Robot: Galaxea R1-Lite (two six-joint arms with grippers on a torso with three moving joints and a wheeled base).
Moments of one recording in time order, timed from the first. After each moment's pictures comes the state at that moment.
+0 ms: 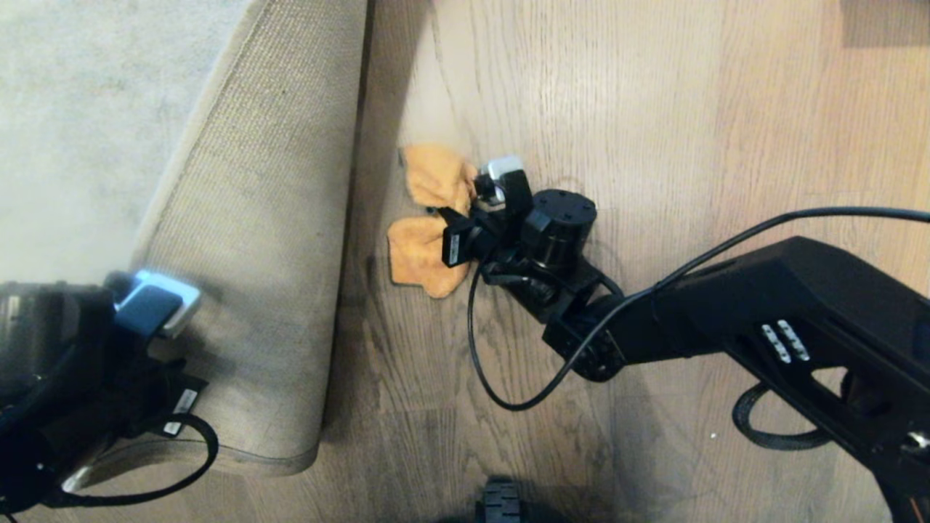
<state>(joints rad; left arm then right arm) -0.16 1.35 -0.49 -0.26 0.47 0.35 0.73 2.29 -1.53 -1.02 -0.08 -0.05</state>
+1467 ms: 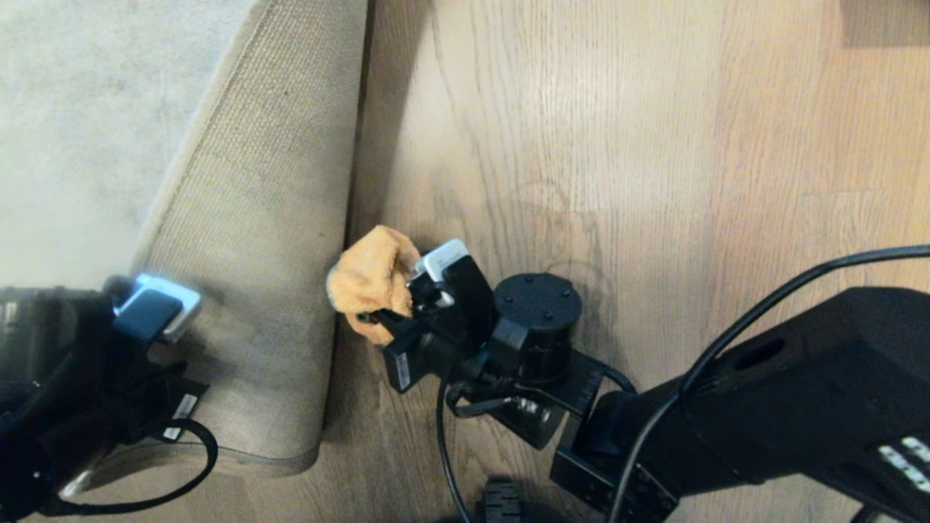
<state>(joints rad) -0.17 1.34 -0.48 -0.26 0.47 0.35 0.99 2.15 -1.12 -1.11 -0.07 -0.05</state>
